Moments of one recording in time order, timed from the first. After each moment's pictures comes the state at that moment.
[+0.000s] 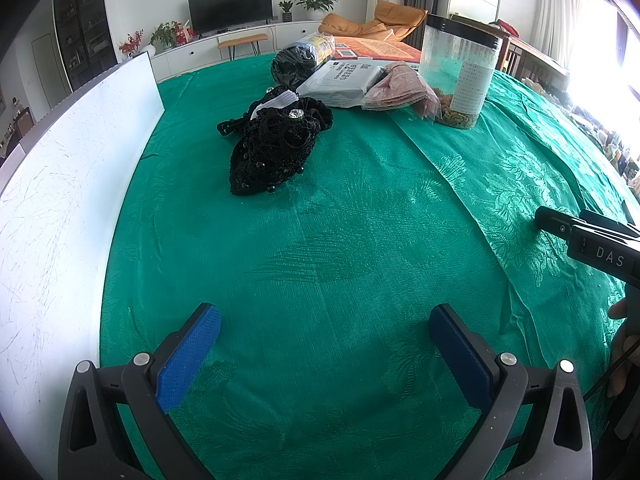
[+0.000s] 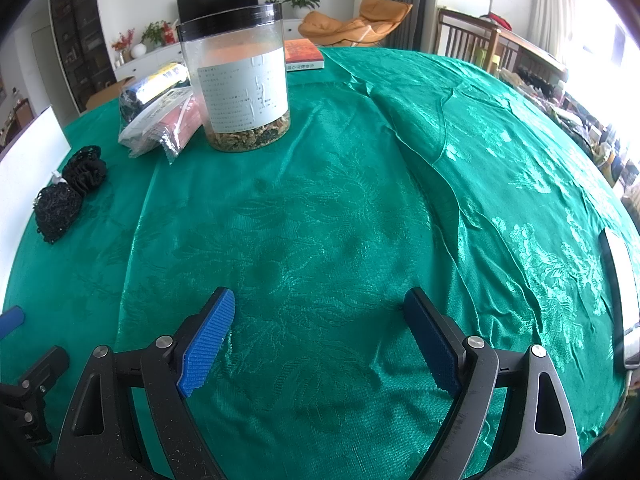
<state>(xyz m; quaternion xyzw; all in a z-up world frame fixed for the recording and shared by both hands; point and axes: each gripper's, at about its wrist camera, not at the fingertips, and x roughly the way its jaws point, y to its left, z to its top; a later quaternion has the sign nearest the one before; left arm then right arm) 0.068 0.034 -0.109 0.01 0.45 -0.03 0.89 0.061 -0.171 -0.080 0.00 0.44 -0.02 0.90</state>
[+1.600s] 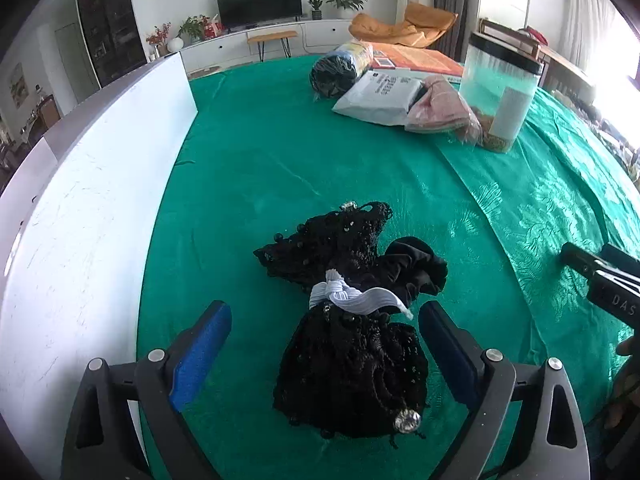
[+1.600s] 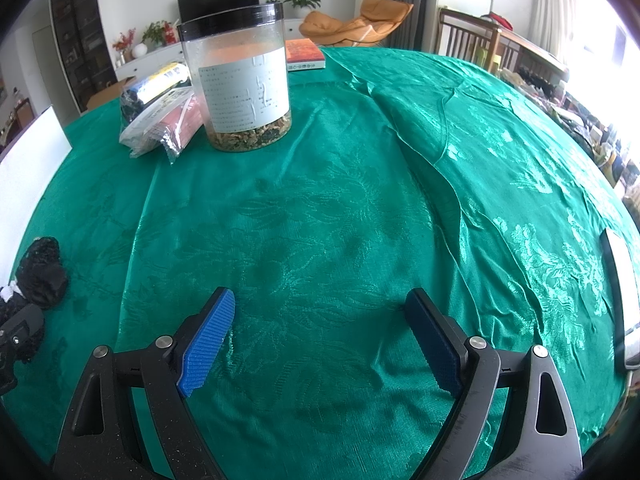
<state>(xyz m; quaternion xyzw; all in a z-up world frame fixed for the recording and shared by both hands) 0.078 0.045 -0.098 0.01 0.46 0.02 0.89 0.061 -0.170 -0.080 0.00 0.44 -0.02 0.90</state>
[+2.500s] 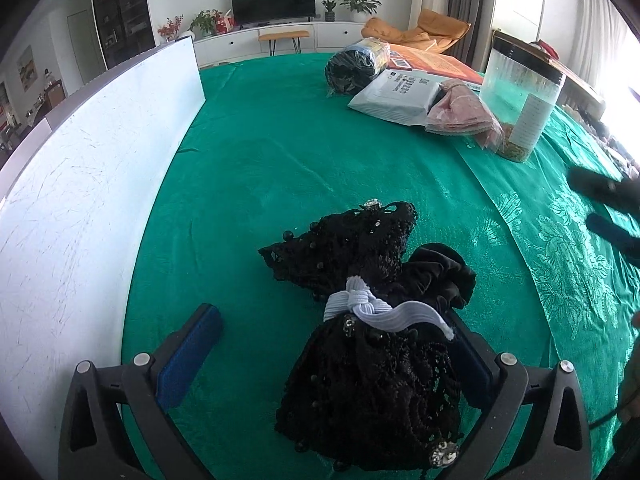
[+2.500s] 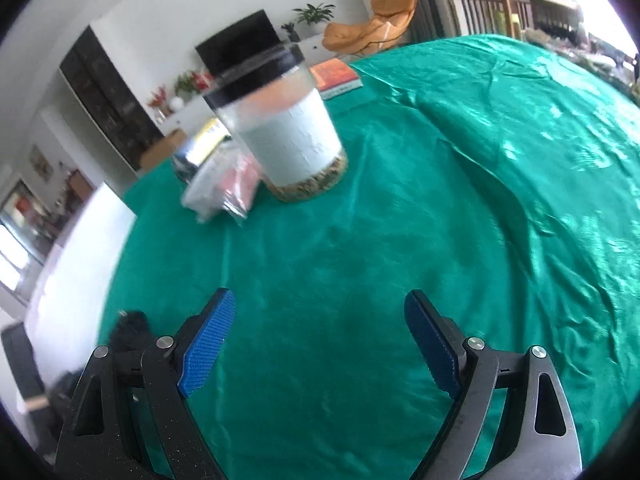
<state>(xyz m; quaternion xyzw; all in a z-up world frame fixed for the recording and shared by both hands) 0.087 0.056 -0.109 -0.02 0.45 0.03 0.89 0.086 -0.176 -0.064 0.17 0.40 0.10 0.90</state>
